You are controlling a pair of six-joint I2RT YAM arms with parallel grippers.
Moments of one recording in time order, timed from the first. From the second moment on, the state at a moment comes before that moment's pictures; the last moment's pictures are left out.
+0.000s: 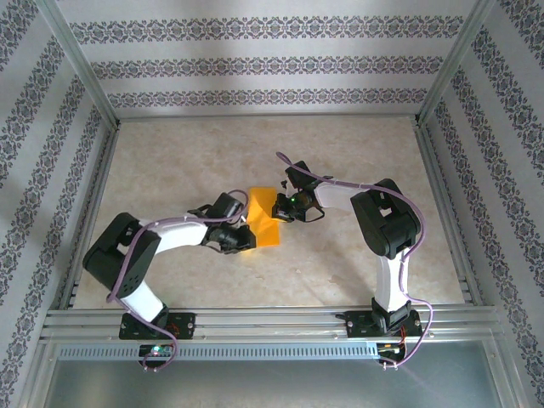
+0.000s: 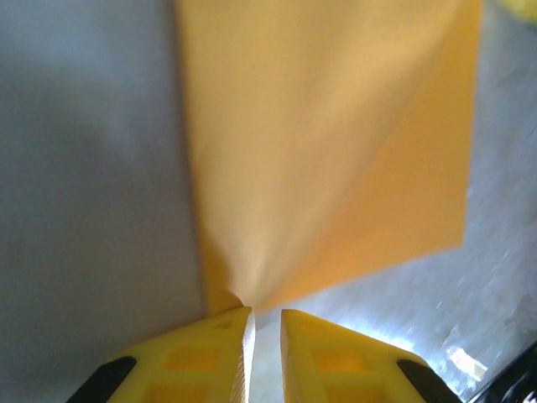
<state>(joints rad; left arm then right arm) -0.57 1.60 0.73 -0.27 0.42 -0.76 0.51 2.01 1.18 -0.35 -0.49 0.70</state>
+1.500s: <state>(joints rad) -0.39 1.85 0.99 -0.18 0.43 -0.72 0.49 2.07 1.32 -0.53 -0.54 0.39</state>
